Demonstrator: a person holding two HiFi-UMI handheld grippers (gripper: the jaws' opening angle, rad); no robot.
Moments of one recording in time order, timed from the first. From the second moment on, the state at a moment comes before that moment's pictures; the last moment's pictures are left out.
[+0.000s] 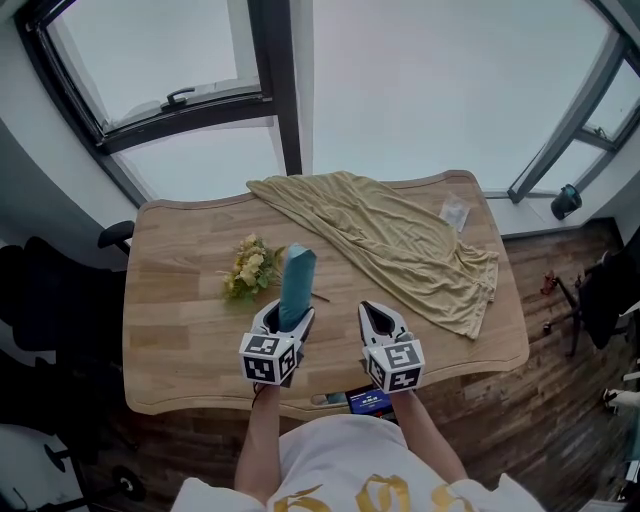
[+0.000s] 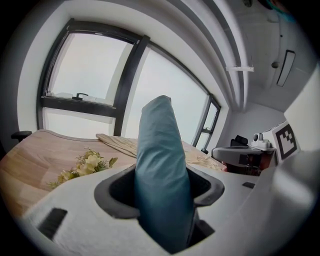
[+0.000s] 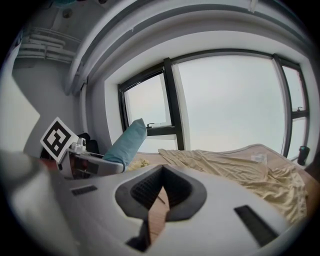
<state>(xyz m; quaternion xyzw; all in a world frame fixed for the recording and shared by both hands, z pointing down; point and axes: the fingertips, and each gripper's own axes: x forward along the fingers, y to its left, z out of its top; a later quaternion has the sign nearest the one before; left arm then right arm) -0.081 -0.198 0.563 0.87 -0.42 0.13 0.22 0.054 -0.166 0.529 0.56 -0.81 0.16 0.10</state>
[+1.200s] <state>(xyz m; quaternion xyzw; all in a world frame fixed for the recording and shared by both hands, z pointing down) -0.106 -0.123 0.543 0.86 -0.45 0.06 0.25 0.018 -0.116 0.524 0.50 -0.84 0.17 0.11</state>
